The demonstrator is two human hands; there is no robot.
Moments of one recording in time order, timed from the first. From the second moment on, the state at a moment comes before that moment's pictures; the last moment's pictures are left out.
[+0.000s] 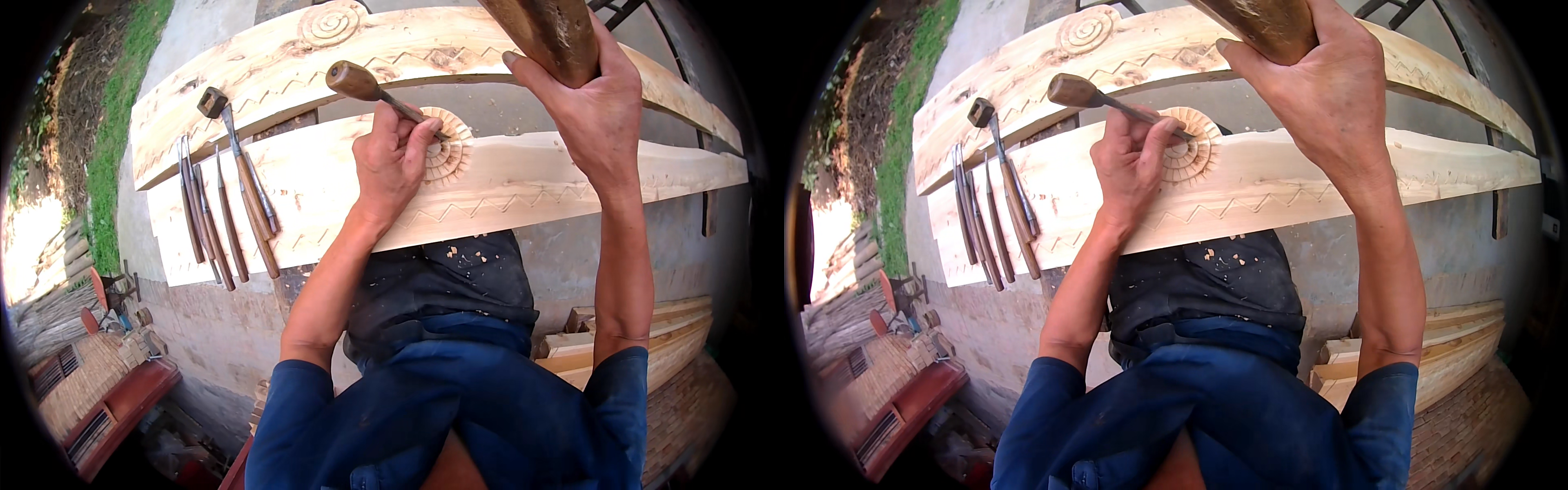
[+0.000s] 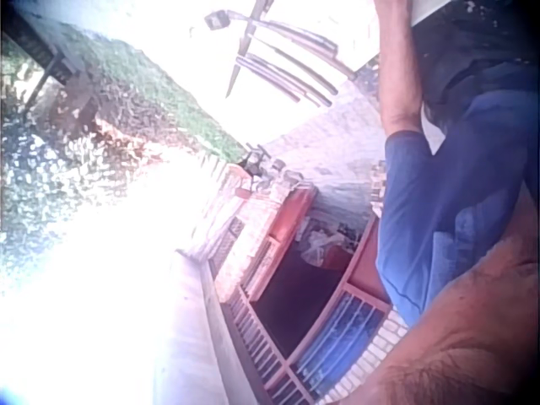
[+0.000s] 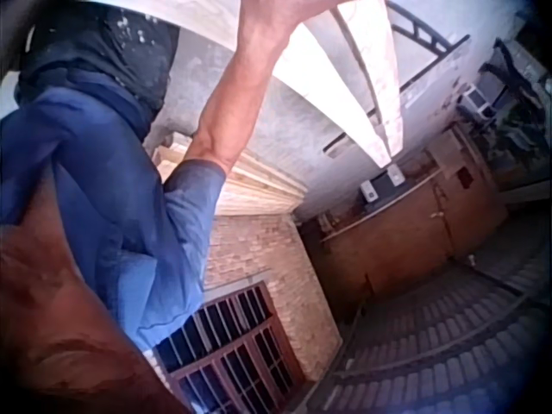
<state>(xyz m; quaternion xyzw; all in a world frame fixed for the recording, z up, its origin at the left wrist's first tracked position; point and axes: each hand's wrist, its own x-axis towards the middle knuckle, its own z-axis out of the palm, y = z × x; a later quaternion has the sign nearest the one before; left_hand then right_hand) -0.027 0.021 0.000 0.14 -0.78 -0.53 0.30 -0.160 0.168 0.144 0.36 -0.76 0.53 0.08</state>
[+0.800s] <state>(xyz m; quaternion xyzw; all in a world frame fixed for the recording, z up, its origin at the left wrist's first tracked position) -0.030 0.020 -0.001 0.11 -0.82 -0.48 0.30 -0.188 0.157 0.176 0.40 -0.71 0.57 0.10</state>
